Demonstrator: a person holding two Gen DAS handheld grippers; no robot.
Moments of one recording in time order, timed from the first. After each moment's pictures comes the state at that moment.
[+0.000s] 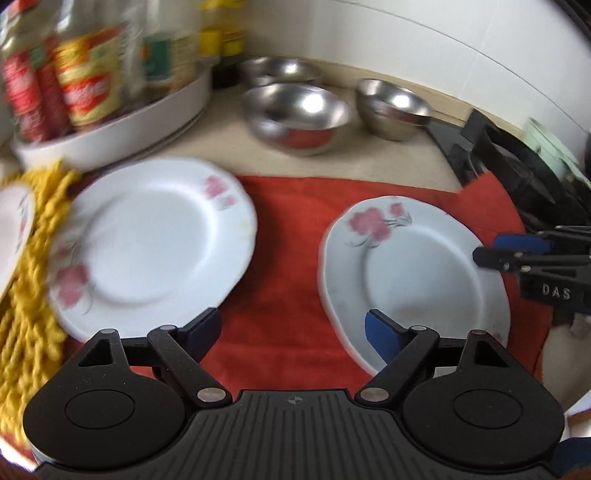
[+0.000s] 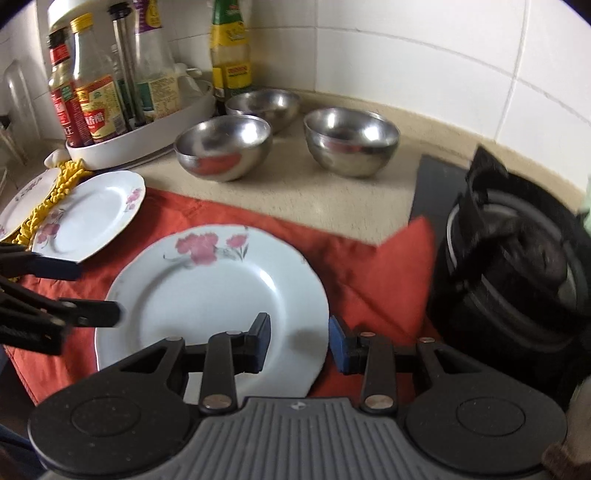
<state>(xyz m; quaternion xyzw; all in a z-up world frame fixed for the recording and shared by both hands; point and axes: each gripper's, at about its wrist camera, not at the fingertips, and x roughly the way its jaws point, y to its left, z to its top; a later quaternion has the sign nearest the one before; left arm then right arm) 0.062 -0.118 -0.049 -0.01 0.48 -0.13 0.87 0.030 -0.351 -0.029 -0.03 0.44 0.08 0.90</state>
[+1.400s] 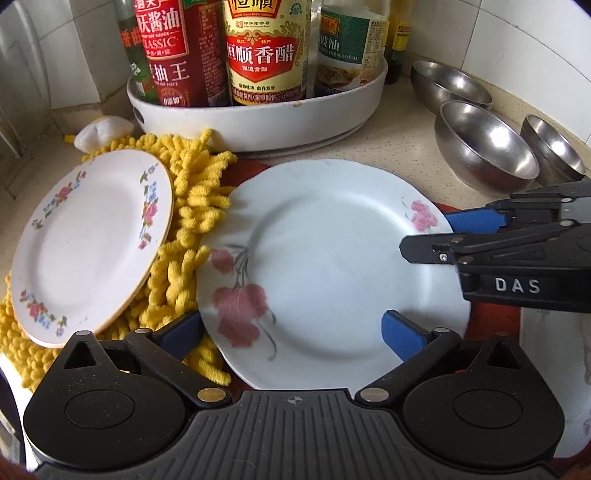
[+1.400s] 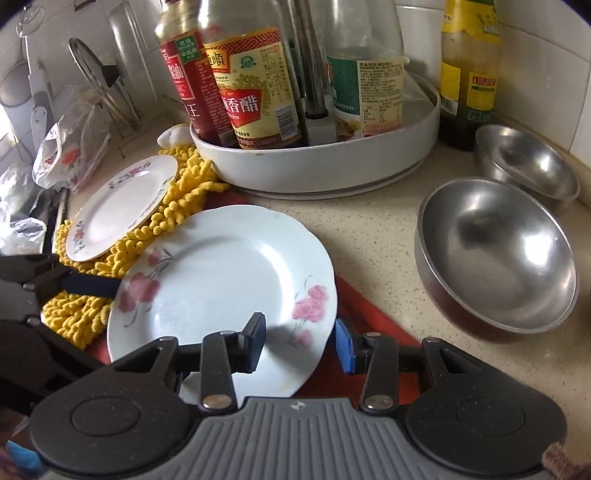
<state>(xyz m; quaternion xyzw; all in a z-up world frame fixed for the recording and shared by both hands) 0.113 -0.036 -0.067 -0.01 0.50 0.02 0.87 0.171 -0.194 -0.052 -0.06 0.45 0.33 0.83</state>
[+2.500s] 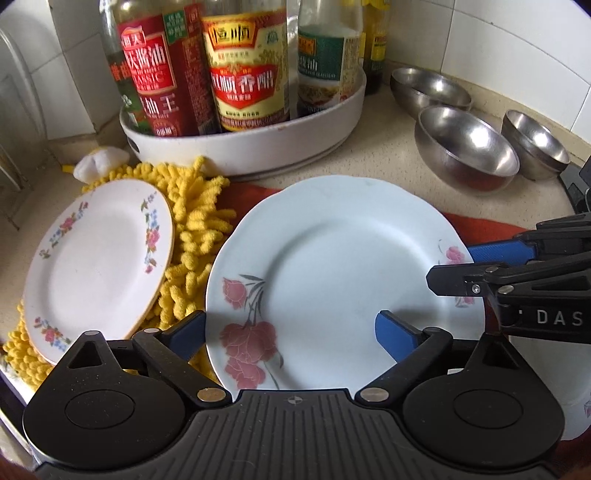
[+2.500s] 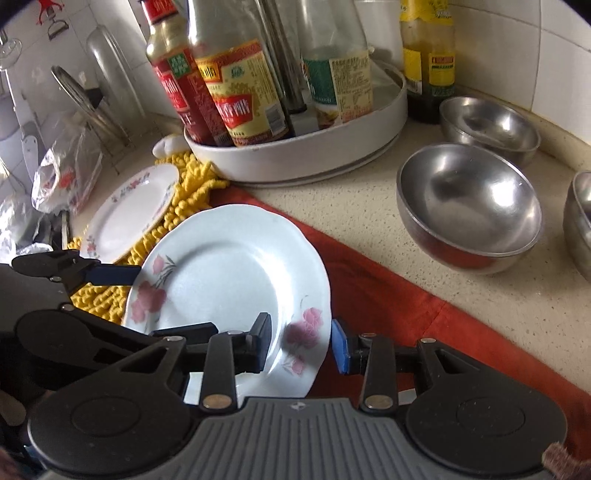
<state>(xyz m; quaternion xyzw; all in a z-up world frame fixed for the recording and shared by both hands) 0.104 -0.045 -0.050 0.03 0.48 0.00 0.88 0.139 -0.210 -0.033 0.00 0.47 0.28 0.84</state>
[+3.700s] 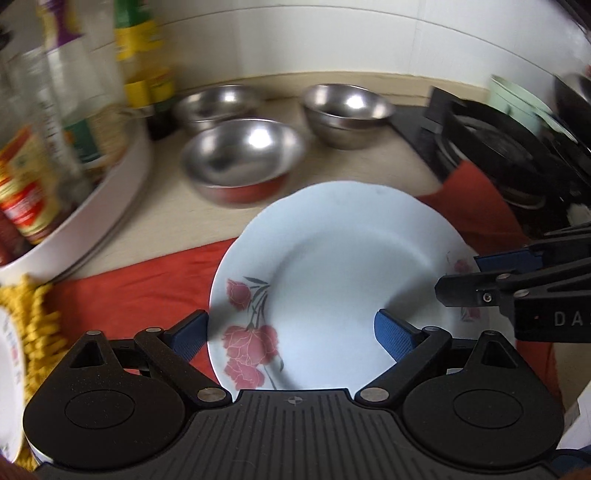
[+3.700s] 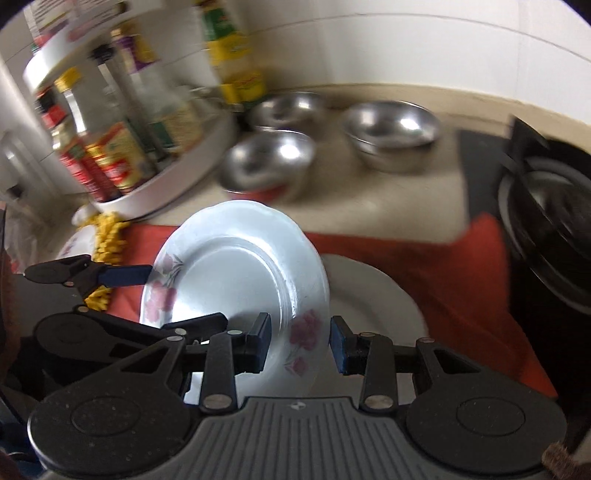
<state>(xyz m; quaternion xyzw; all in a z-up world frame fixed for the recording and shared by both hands) 0.090 -0.170 -0.040 0.13 0.44 -0.22 0.86 0.048 -0.335 -0.009 0.12 0.47 0.08 0.87</state>
